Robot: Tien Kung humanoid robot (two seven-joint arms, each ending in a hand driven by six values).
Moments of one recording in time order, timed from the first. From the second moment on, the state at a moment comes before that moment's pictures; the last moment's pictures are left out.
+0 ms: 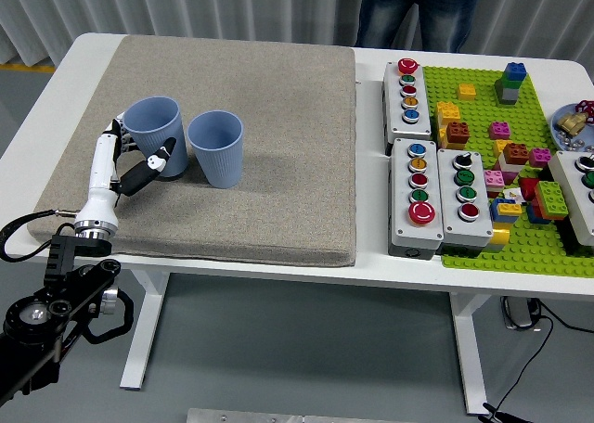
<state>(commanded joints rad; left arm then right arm) -0.37 0.22 -0.99 -0.87 1.07 0.49 -0.53 0.23 -0.08 1.00 0.18 -0.31 0.16 -0.29</state>
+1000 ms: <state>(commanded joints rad) -0.34 0.22 -1.02 -0.88 1.15 0.46 -0.51 0.22 -0.08 1.00 0.18 -0.32 0.15 -0.29</state>
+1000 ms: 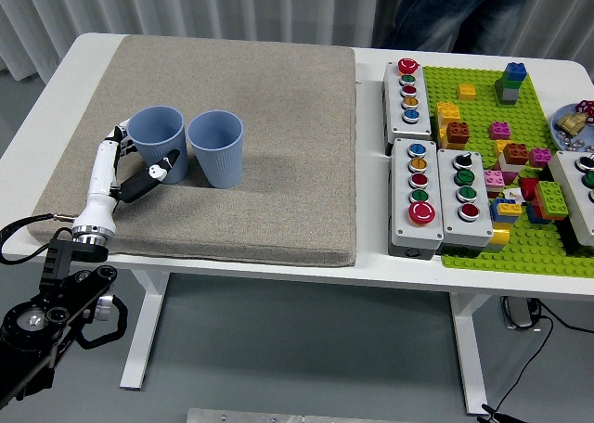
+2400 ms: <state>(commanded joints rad) -0.25 0.27 -1.18 -1.12 1.22 0.40 -0.46 0.22 -0.08 1.01 0.18 -0.33 0.15 -0.29</state>
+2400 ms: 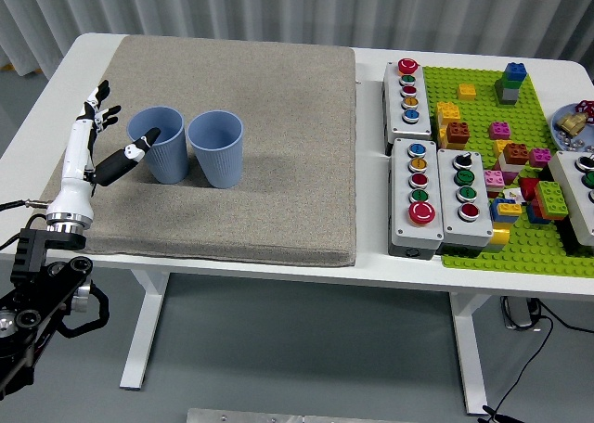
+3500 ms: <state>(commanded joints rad) -0.37 0.10 -1.67 -1.37 0.94 0.15 -0.29 0.22 -0.09 1.00 0.18 -0.34 0.15 -0.30</state>
